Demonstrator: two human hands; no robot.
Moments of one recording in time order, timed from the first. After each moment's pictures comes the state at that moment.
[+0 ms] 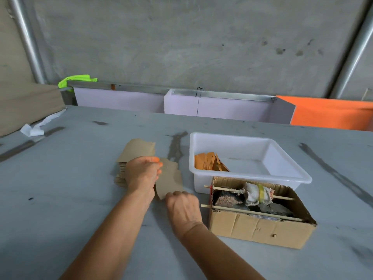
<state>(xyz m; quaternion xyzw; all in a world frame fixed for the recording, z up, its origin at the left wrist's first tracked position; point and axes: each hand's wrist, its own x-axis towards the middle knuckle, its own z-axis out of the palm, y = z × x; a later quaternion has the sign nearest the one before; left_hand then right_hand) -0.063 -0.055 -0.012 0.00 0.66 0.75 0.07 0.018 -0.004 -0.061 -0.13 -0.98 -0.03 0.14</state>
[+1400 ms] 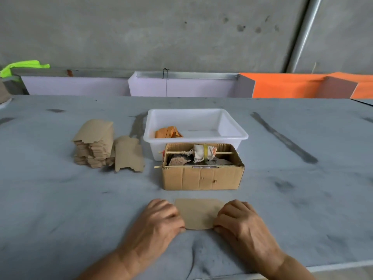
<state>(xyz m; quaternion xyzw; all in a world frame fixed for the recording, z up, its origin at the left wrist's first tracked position) 0.098 -0.090 -0.095 0.69 0.66 0.25 -0.17 0.272 0.058 -0.085 -0.09 -0.97 0.03 0.24</state>
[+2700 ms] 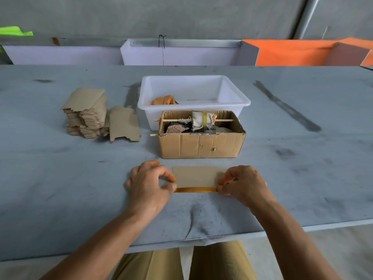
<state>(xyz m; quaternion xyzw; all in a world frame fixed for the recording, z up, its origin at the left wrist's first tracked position) 0.112 -0.078 -0.092 0.35 0.88 0.31 0.04 0.251 0.060 -0.072 -0.47 -0.80 0.35 0.08</state>
